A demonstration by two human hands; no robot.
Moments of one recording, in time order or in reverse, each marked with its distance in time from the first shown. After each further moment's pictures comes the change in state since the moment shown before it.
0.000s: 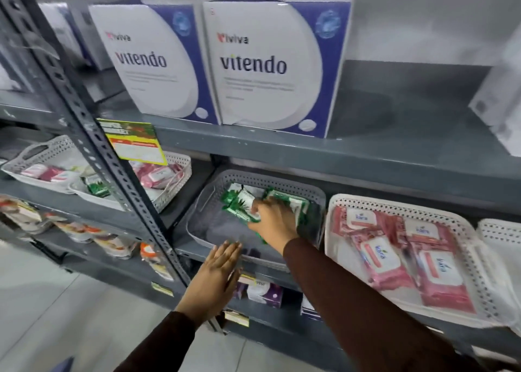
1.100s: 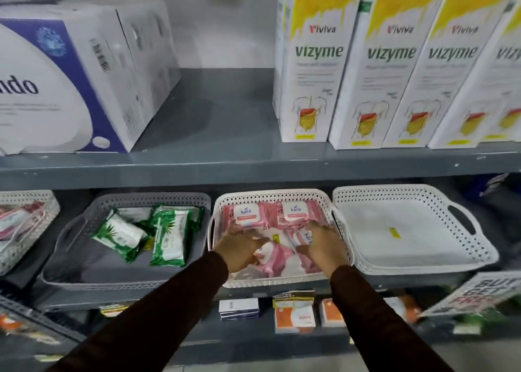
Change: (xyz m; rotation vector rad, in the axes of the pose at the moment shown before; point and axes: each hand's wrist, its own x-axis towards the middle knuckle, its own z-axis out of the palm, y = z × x) left_hand 0.181 0.214 0.084 0.354 -0.410 0.520; right_hand -0.198 0.251 -0.112 -0.002 0.107 0.673
